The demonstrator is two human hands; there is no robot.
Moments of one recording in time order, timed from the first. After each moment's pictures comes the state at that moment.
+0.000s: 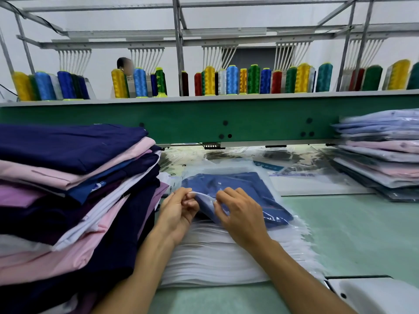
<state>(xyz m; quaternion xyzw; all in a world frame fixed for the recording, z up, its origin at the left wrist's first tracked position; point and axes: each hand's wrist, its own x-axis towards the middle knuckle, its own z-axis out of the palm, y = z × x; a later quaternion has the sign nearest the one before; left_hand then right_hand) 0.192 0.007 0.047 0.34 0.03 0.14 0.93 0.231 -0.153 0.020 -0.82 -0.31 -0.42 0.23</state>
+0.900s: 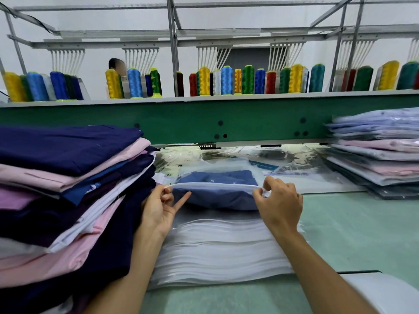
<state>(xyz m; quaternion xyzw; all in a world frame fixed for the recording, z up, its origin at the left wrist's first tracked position) 0.193 0.030 0.049 0.31 0.05 0.20 0.93 0.262 -0.218 0.031 -0.86 -0.03 -0.42 0.28</state>
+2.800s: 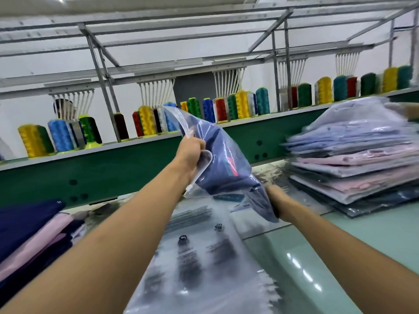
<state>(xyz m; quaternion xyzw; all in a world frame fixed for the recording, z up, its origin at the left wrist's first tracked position) 0.374 -0.136 0.255 0.61 -0.06 0.10 0.79 0.458 -0.346 0.086 -0.70 -0.01 0.03 0.71</state>
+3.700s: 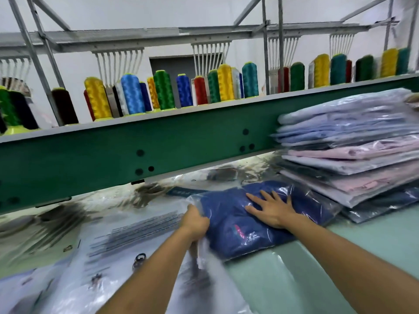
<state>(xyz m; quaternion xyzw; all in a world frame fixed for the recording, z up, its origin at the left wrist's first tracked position) 0.511 -0.157 0.040 0.90 0.07 0.03 0.43 0.567 -0.408 0.004 -1.00 -0.03 0.00 0.09</state>
